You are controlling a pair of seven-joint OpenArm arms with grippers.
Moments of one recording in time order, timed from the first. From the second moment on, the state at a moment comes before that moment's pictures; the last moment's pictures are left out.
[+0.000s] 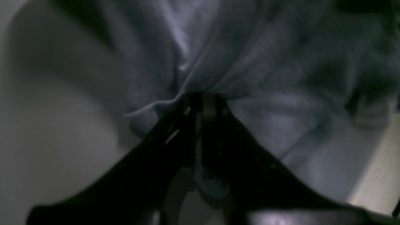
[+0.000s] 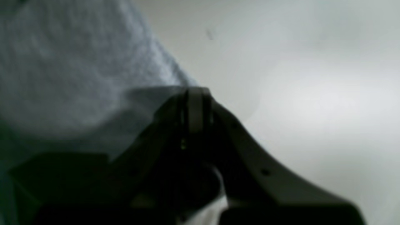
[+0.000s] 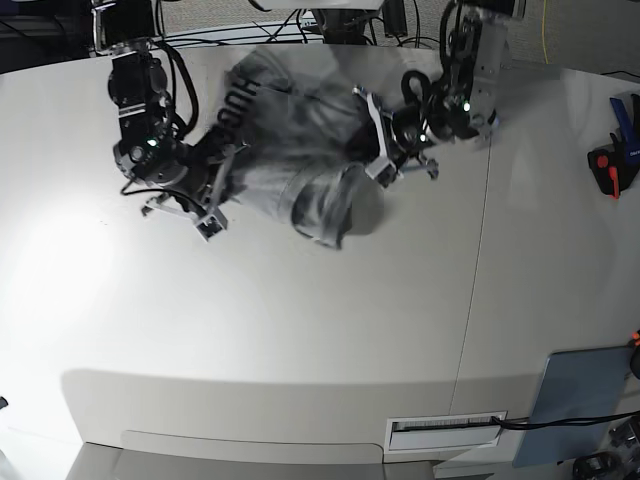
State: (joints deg) left arm 10.5 -6.9 7.4 90.8 -11.8 -36.4 38.3; right arm -5.2 17.3 -5.4 100.8 10.0 22.4 -57.6
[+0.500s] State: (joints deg) left arm -3.7 -7.1 7.2 81.5 -7.4 -34.4 34.5; right arm -16.6 18.4 -5.6 114.1 14.2 20.4 -58.2
